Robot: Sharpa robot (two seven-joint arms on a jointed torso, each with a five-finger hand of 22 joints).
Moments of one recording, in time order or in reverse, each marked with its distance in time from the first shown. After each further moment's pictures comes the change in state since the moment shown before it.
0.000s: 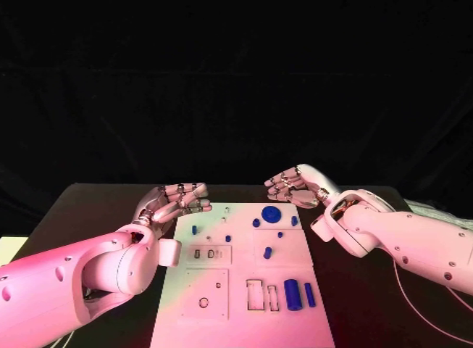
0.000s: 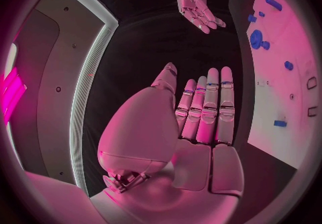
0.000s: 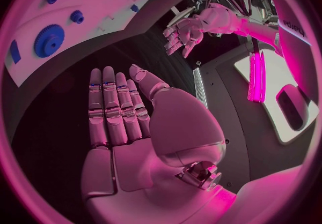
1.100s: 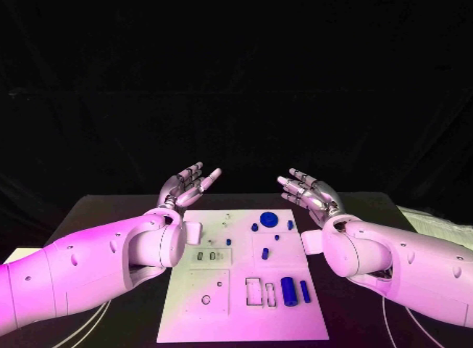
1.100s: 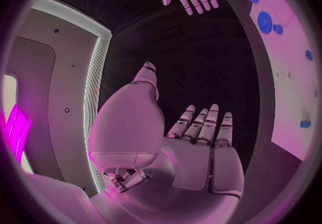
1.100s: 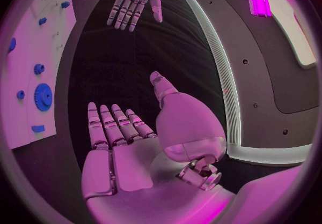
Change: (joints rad) left arm -0.005 0.163 -0.013 -0.209 -0.043 -0.145 -0.013; left_hand -0.198 -0.144 -0.031 0.100 0.007 -0.627 -0.066 -0.097 -0.034 -0.761 0.046 -0.097 -0.038 -0.762 0.091 -0.153 -0.102 -0.046 -0.817 0.052 -0.275 -0.101; right arm -0.070 0.033 -0.064 0.085 0.897 -0.106 0.179; right_hand -0.188 0.056 -0.208 0.179 0.006 -0.720 -0.062 -0.045 -0.033 -0.758 0.108 -0.032 -0.023 -0.829 0.143 -0.085 -0.037 -0.100 -0.543 0.069 -0.253 -0.081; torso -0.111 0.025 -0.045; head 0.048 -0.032
